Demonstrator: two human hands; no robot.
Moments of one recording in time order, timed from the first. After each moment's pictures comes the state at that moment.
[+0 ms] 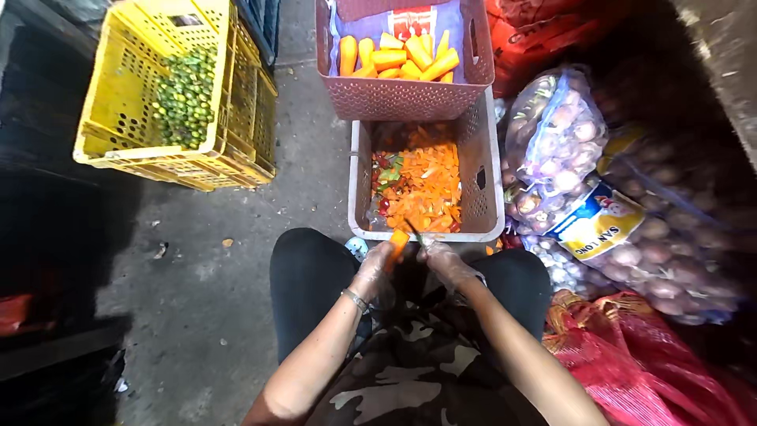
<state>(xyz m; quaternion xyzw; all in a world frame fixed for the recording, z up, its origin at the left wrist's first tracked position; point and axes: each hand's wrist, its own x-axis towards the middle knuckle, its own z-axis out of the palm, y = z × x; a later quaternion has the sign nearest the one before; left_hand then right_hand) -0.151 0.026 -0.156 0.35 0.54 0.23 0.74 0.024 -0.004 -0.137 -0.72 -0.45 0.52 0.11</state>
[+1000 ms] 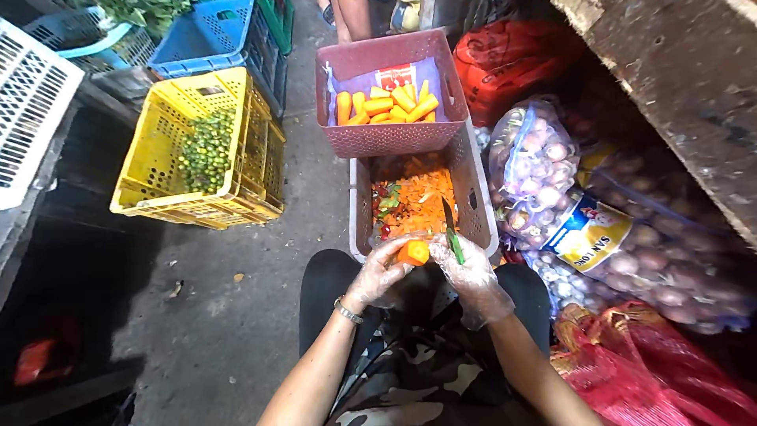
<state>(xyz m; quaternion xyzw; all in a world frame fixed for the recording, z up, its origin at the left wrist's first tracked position) -0.151 0.060 -0.105 0.67 0.23 0.34 0.62 0.027 -0.020 -0.053 -0.62 -0.45 0.38 0.51</state>
